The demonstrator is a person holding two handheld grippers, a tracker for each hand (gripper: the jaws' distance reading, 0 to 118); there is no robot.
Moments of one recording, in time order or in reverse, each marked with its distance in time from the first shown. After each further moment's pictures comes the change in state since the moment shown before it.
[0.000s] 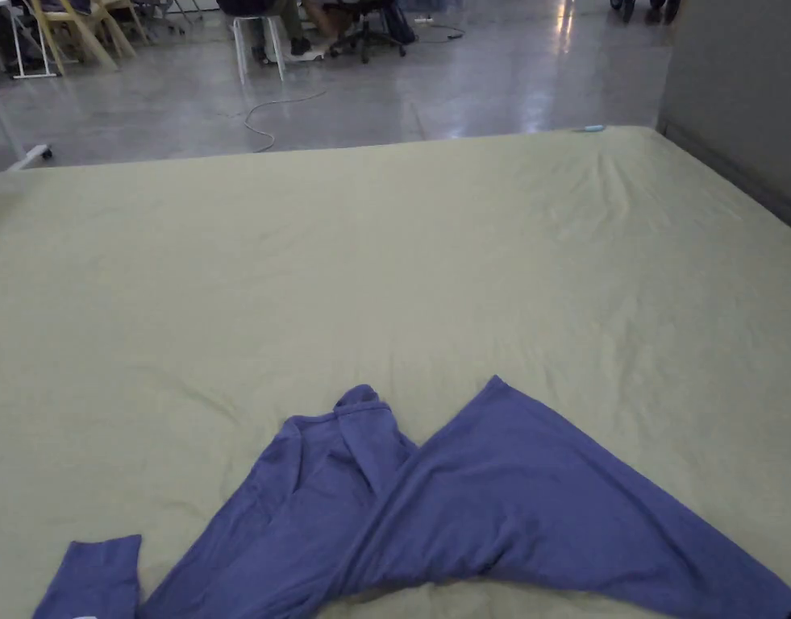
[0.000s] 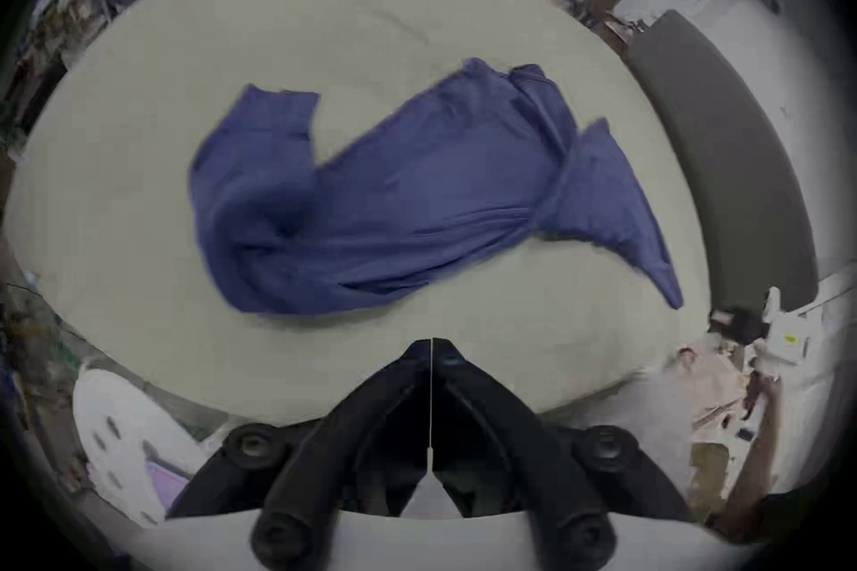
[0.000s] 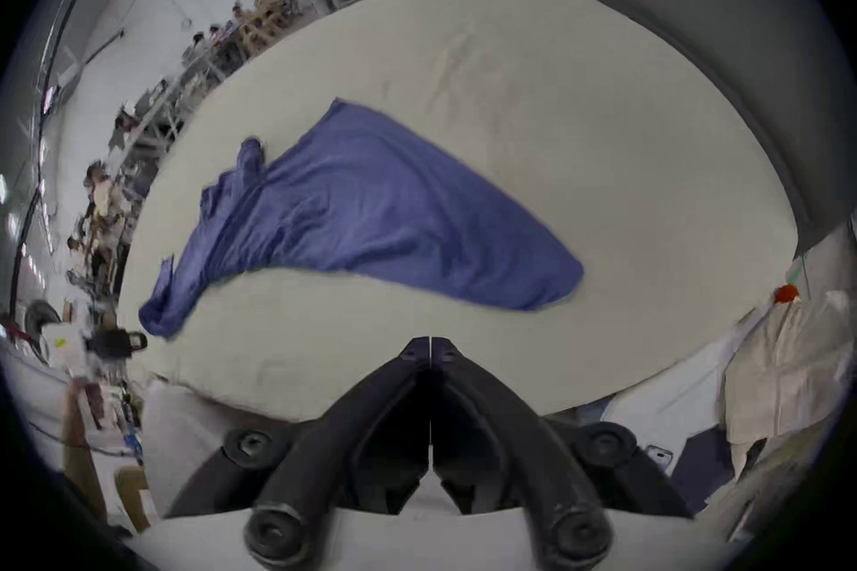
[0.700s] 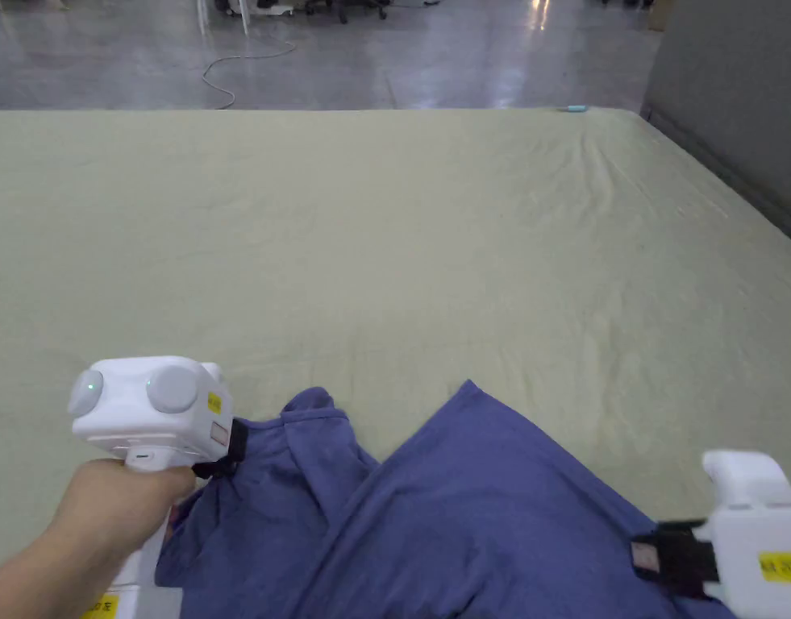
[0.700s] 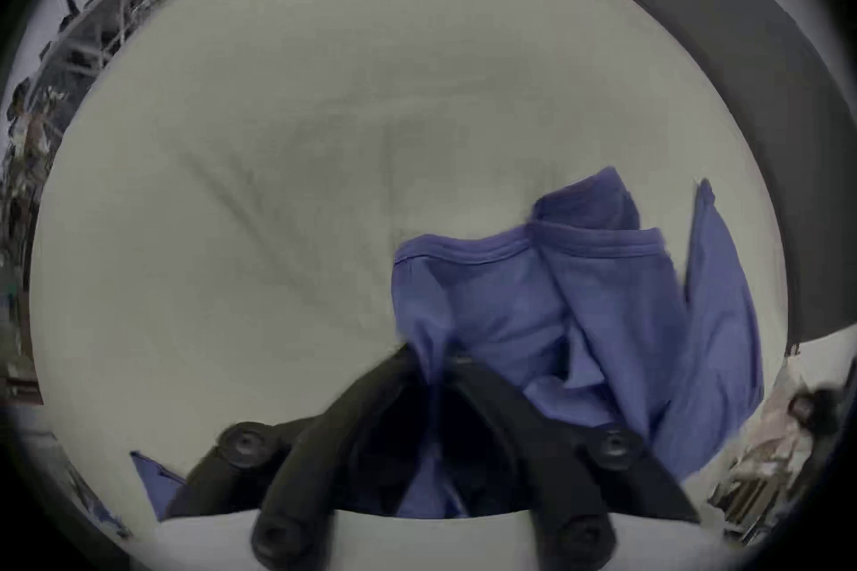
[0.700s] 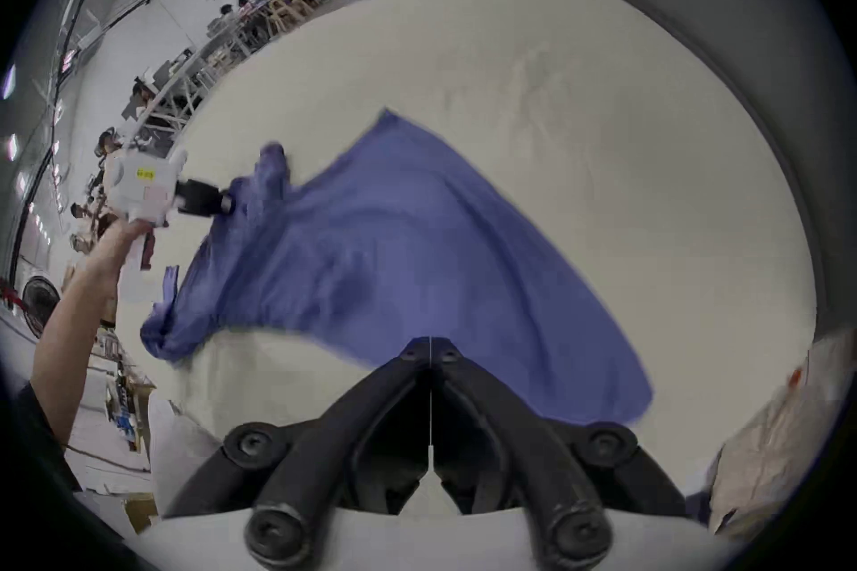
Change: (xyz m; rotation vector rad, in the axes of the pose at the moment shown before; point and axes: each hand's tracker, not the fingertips) left arm 0.070 0.264 -0.190 -0.075 0.169 -0.269; right arm -0.043 0.141 -0.061 0.032 0.057 0.089
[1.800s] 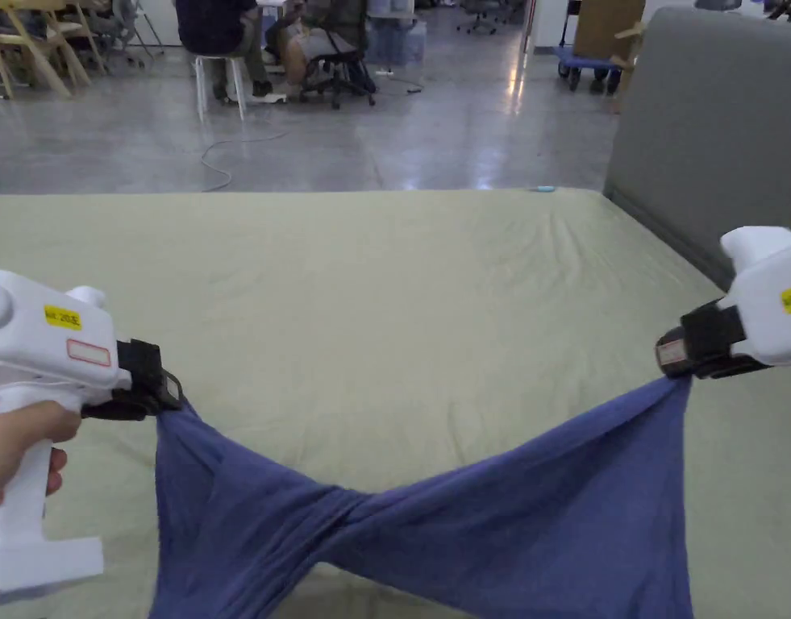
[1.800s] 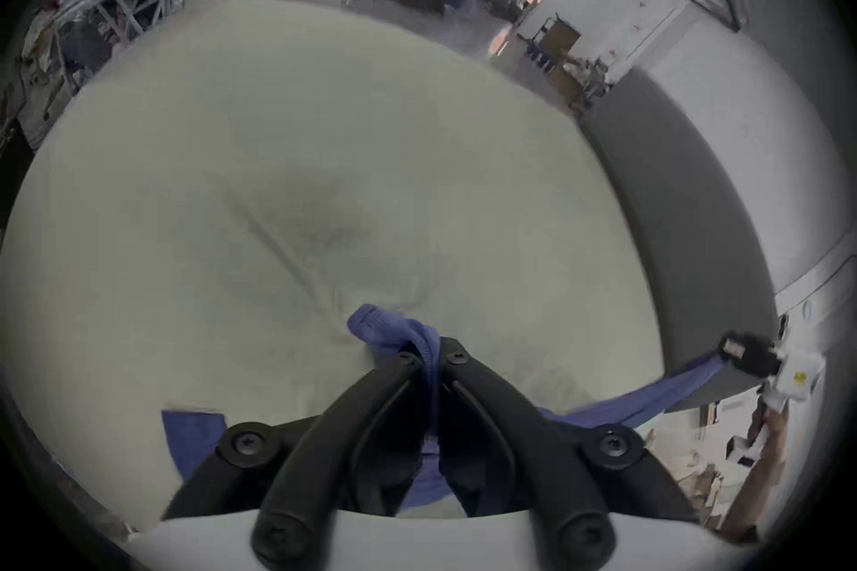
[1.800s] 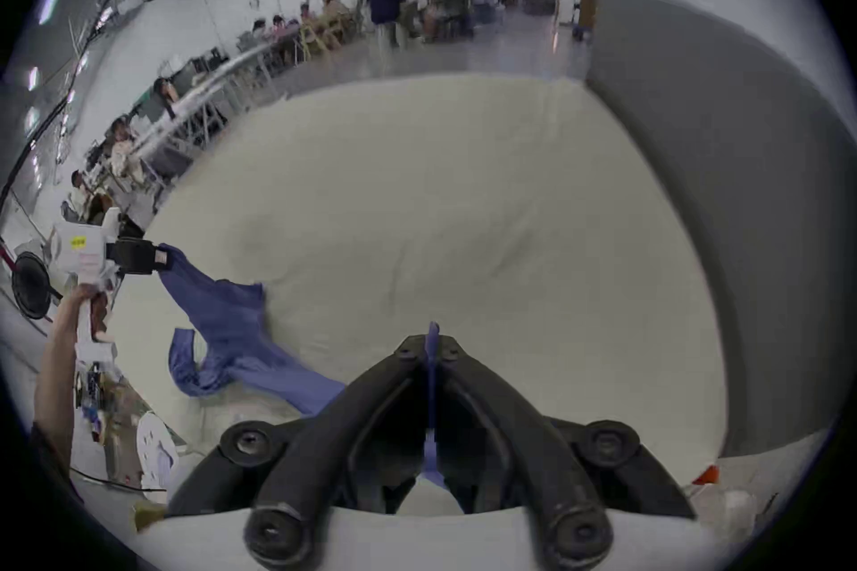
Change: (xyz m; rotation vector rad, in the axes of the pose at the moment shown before) left arm -0.023 -0.011 0.231 0.299 -0.259 0.224; right arm 0.001 0.104 0.187 0.233 -0.122 0.120
